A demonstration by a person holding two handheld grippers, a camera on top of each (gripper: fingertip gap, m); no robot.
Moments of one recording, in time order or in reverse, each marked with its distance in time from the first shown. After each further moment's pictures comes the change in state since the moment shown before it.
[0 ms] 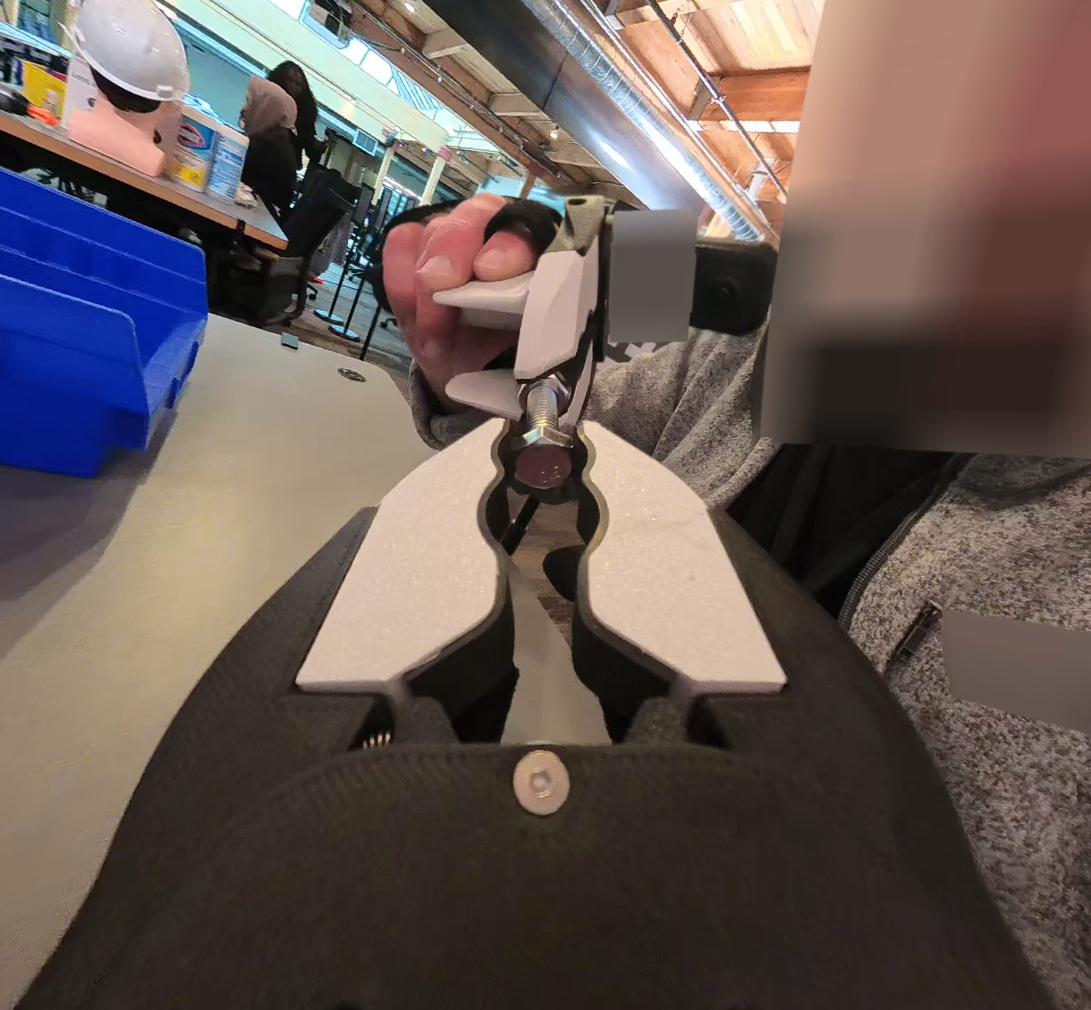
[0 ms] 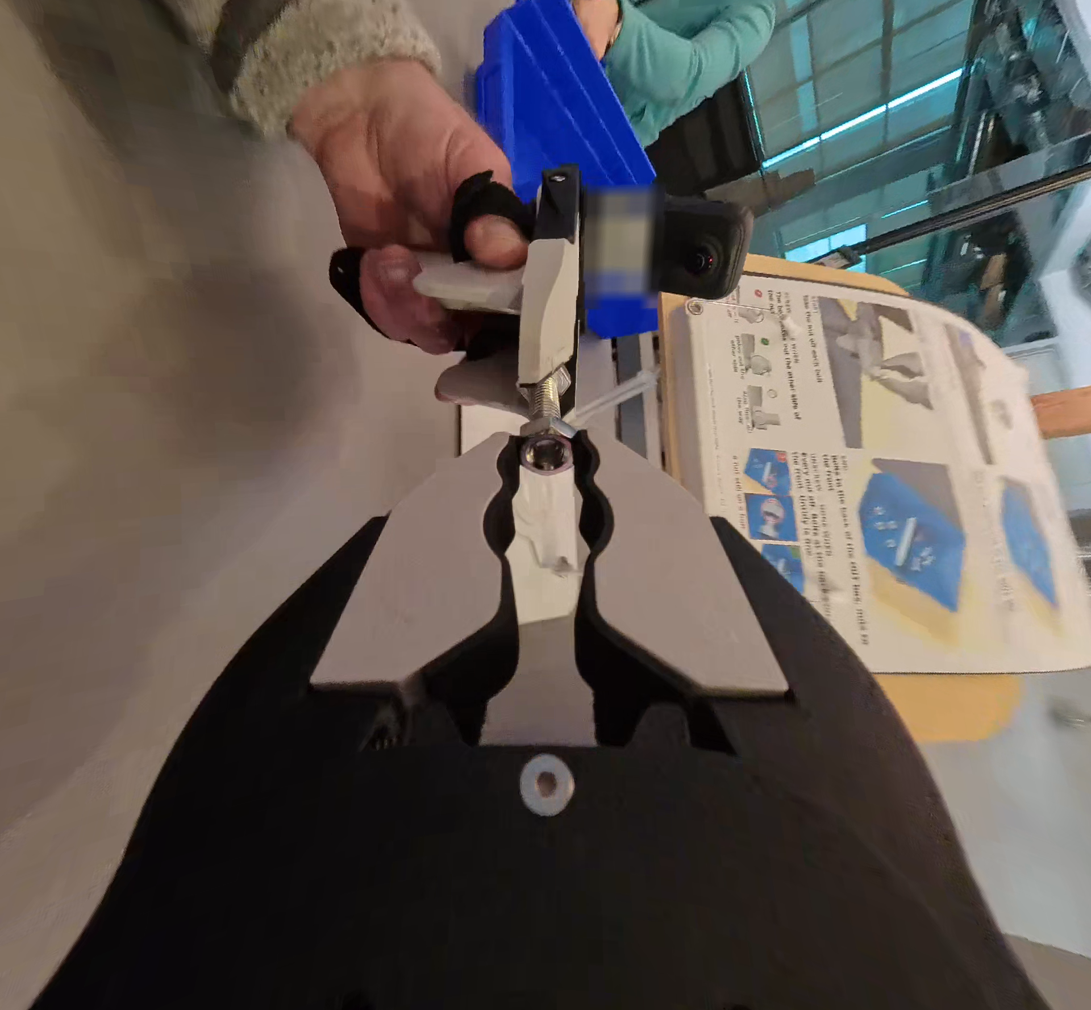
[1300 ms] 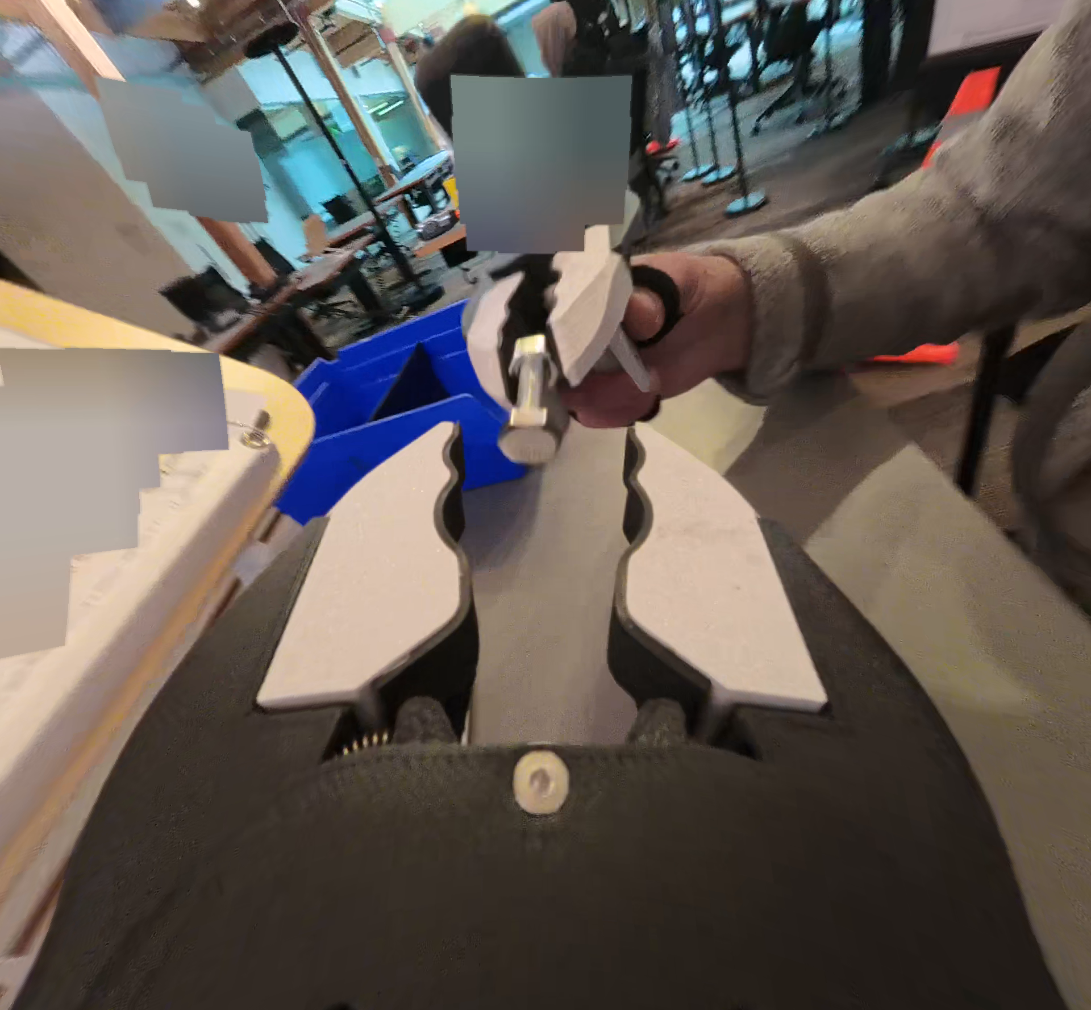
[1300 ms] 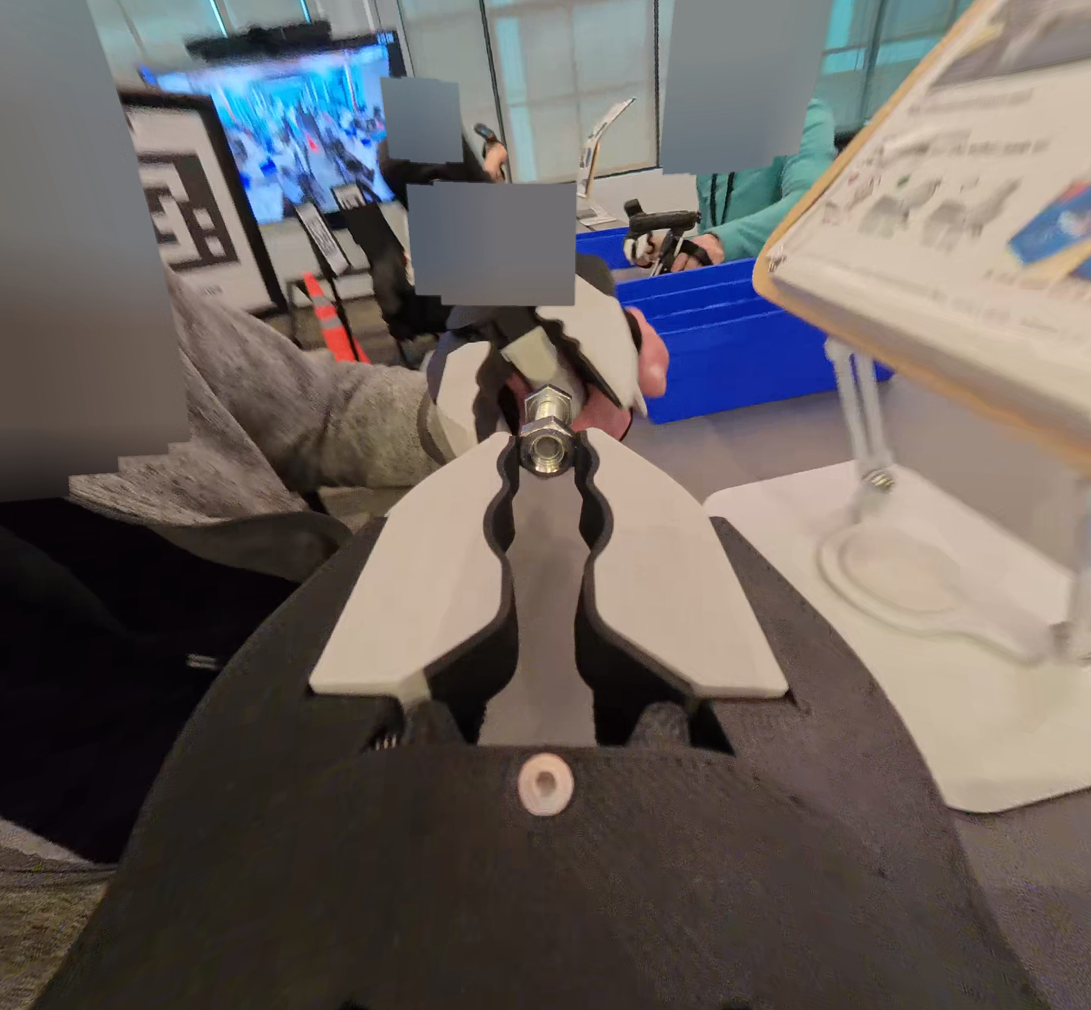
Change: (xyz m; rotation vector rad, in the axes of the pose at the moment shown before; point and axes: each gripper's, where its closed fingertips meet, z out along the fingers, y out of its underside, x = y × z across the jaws) left arm -0.018 -0.013 -0.007 -0.304 -0.570 0.890; right arm 0.016 0.008 -0.005 0.590 -0.328 1.135
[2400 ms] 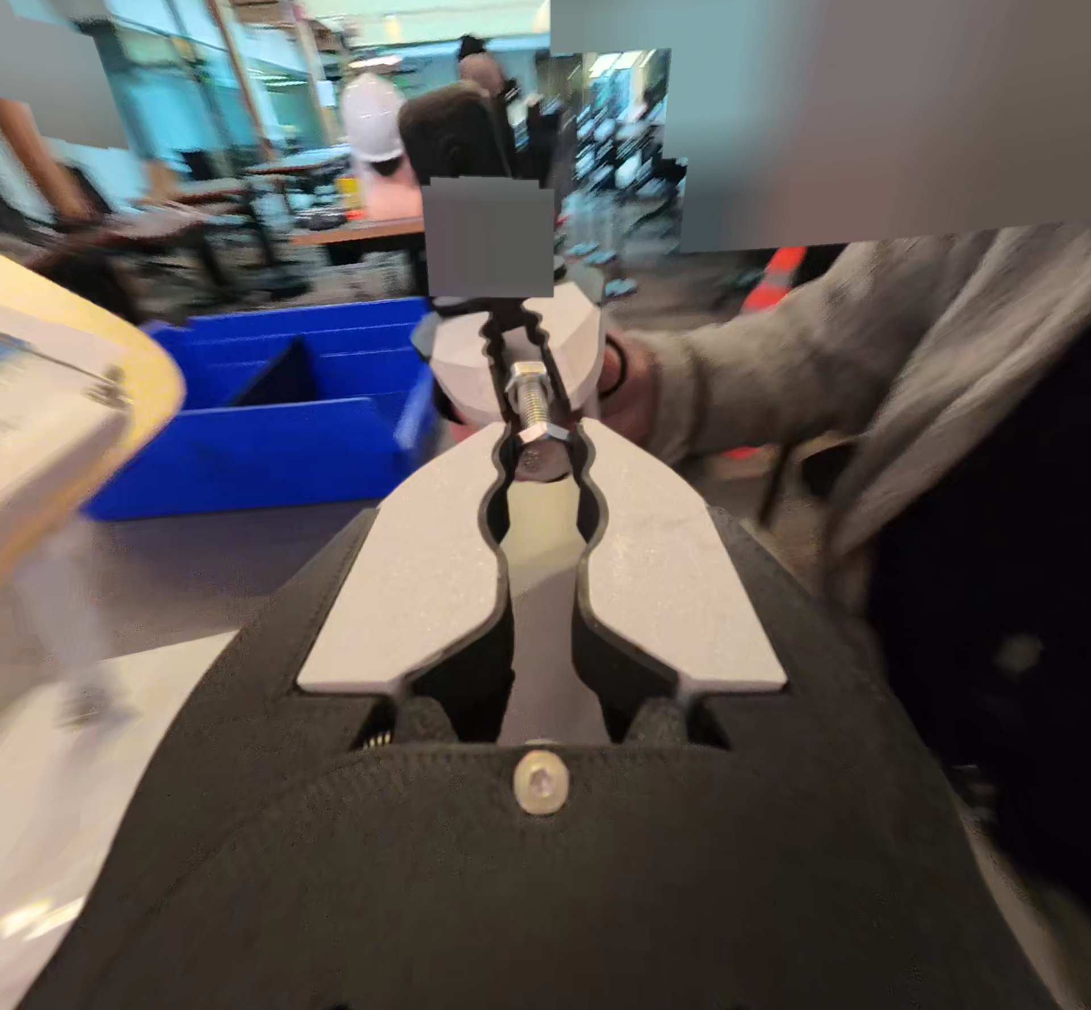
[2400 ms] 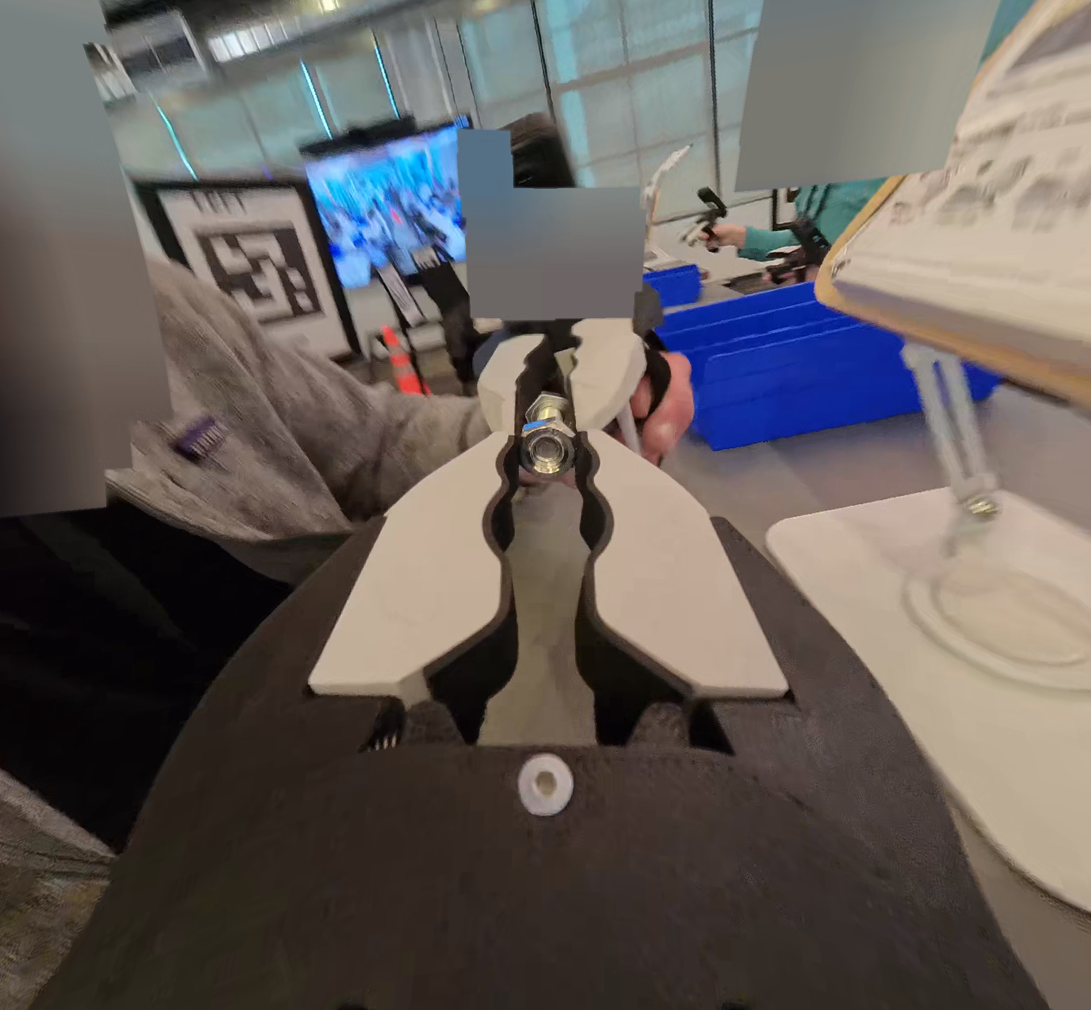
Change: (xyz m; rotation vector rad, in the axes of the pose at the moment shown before) left arm 0.011 -0.009 -0.003 0.088 0.195 -0.321; right arm -0.013 0.001 0.006 0.072 -0.097 0.030
